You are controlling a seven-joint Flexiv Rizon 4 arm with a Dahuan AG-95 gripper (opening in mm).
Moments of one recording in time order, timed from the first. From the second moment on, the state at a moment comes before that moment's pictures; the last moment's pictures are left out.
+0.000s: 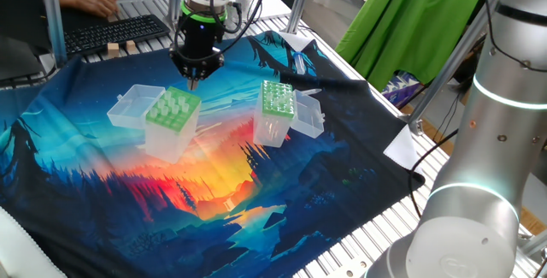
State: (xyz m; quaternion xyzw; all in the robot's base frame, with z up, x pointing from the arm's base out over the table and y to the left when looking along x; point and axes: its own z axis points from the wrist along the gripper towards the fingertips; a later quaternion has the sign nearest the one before) arm 0.600 0.111 0.178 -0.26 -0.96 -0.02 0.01
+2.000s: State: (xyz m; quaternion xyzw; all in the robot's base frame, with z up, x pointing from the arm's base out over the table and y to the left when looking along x) arm 0.634 0.156 0.154 -0.27 -0.96 -0.02 0.00
